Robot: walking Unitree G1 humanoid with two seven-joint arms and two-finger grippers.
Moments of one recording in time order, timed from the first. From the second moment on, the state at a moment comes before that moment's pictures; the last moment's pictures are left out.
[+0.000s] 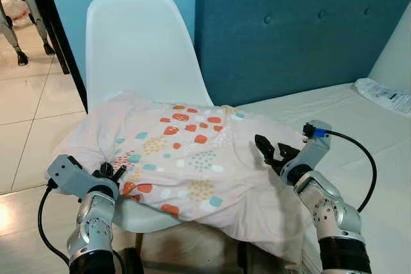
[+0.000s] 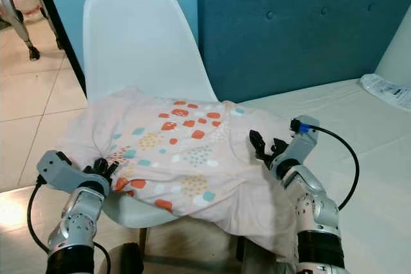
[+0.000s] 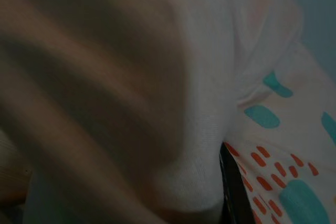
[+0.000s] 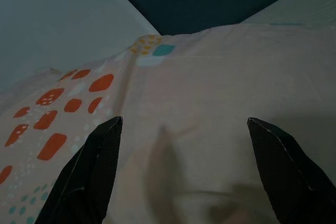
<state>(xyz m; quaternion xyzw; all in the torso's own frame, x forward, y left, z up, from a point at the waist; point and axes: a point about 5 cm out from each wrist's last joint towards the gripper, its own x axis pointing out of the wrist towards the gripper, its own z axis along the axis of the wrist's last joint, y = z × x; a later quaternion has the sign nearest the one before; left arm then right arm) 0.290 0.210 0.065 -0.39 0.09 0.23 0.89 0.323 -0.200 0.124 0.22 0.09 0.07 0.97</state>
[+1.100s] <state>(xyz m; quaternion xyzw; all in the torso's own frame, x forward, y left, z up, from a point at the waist) 0.271 0.205 0.013 -0.42 0.21 0.23 0.85 0.323 -0.201 0.125 0.23 0.09 0.07 0.97</state>
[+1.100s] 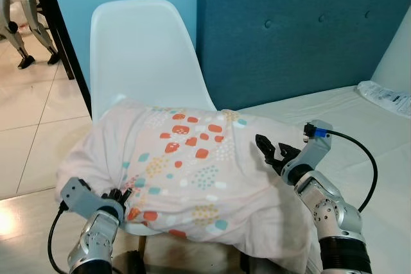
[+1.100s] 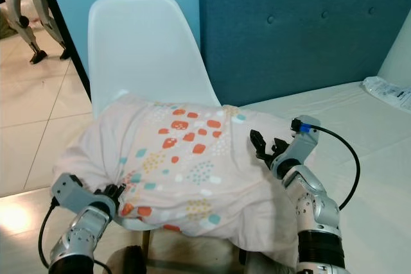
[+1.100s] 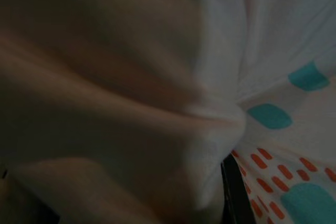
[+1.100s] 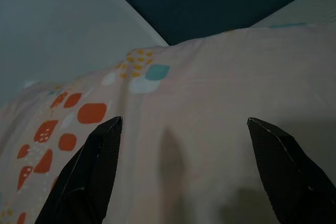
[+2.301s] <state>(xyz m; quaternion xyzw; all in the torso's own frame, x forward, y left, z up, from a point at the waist) 0.220 0.211 -0.034 -0.45 0.22 0.15 0.85 0.308 -0.271 0.107 0.06 0.10 -0.10 0.99</state>
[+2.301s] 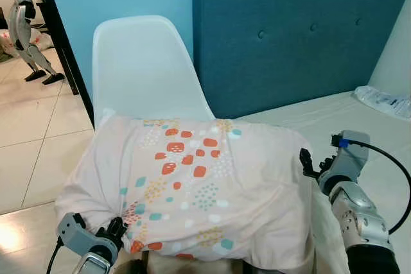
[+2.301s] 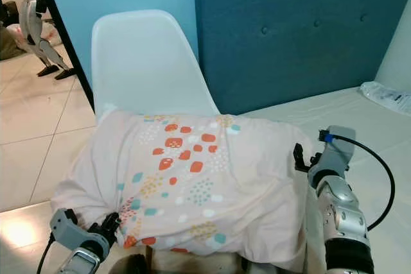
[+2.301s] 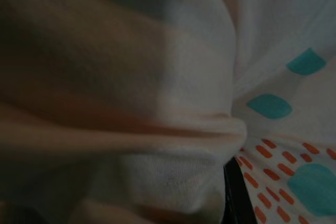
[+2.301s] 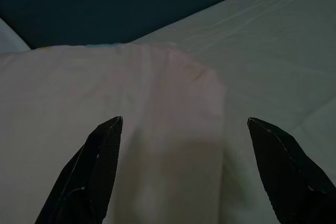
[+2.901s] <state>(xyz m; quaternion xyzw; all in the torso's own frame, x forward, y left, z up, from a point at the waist) 0.174 0.206 -0.063 -0.47 0.26 0.16 0.83 0.312 -0.238 0.091 0.06 0.12 -0.05 0.99</state>
